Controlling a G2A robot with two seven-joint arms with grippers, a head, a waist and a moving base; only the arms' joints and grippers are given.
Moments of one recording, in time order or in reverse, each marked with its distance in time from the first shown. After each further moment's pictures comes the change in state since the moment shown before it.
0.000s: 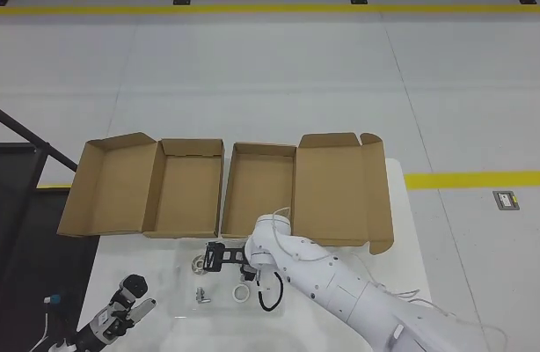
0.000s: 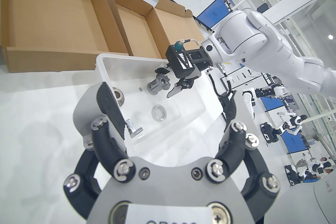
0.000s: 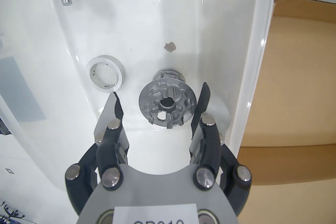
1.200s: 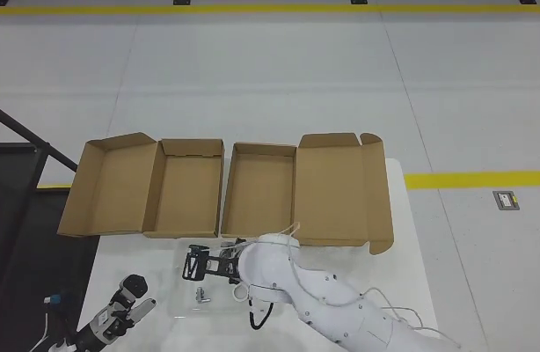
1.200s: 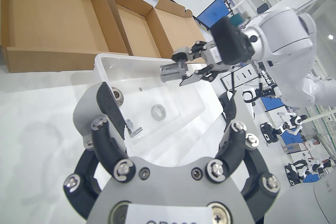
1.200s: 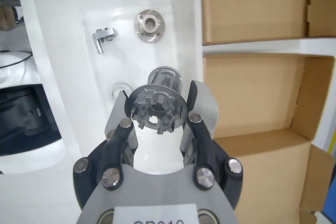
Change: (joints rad) left arm 0.000 0.000 0.000 0.000 0.000 0.000 0.000; right arm -0.262 0.139 0.255 -0.682 -0.268 0.160 0.190
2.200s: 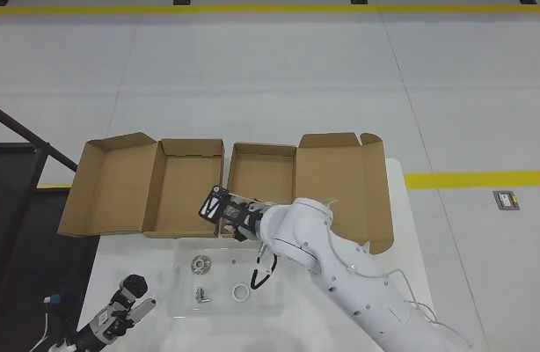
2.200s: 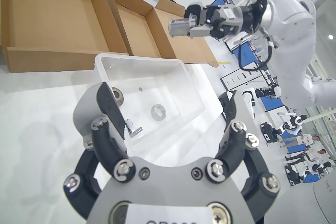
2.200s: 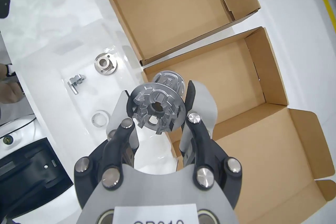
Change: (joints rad) left arm 0.000 0.000 0.000 0.000 0.000 0.000 0.000; right arm 0.119 -0.025 0.155 0.196 0.122 0.099 -0.184
